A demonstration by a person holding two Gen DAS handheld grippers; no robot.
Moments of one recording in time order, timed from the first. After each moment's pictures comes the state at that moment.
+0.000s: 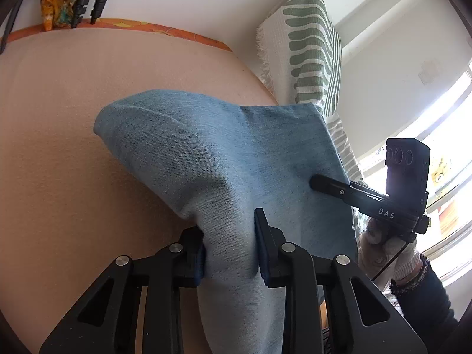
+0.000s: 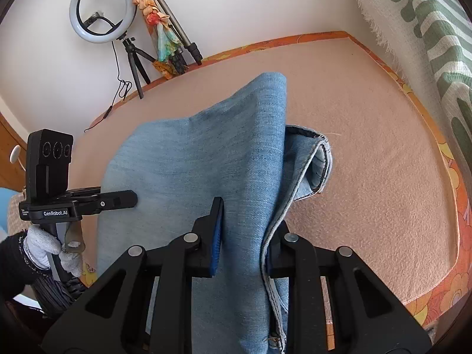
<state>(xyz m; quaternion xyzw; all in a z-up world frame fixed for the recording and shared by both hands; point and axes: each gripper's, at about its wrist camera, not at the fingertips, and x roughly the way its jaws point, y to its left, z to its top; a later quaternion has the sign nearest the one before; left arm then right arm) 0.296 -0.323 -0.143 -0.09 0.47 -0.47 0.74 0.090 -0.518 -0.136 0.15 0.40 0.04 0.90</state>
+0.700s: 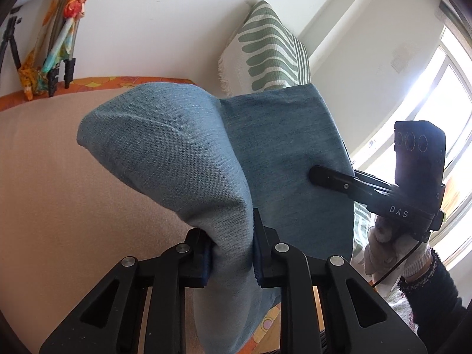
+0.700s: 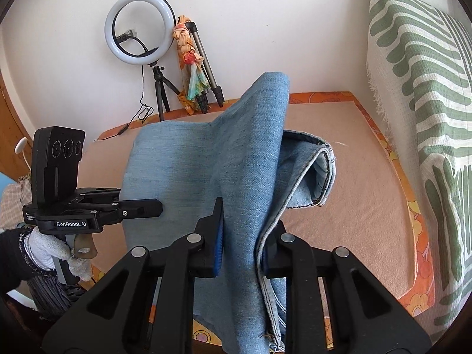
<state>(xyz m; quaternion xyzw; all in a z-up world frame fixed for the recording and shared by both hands) 0.280 -0.329 -0.069 -0.07 0.39 -0.51 0.76 0.070 -0.479 -0.042 0.08 0.33 0.03 0.94</state>
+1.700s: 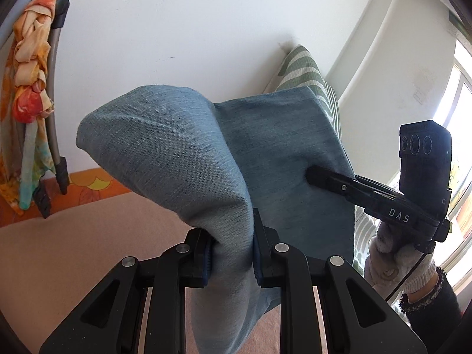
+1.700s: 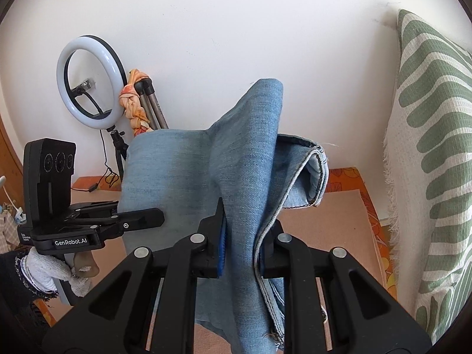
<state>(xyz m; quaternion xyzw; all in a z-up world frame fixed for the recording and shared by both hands) 0.479 -0.404 -0.023 -0.08 0.33 -0.48 0.81 0.273 -0.554 0.018 0.06 0.28 0.01 0.96</state>
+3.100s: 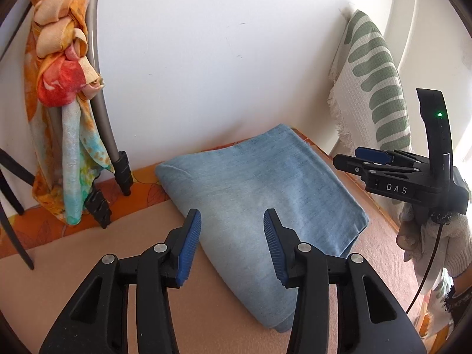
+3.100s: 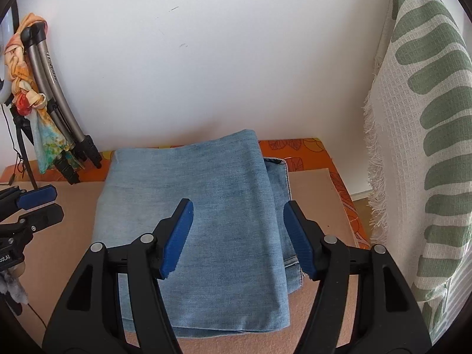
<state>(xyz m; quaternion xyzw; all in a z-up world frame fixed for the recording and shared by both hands) 0.524 -0.407 -0.064 0.03 0.35 -0.37 0.86 0.369 -0.580 -0.061 0.03 0.36 -0.14 0.92</state>
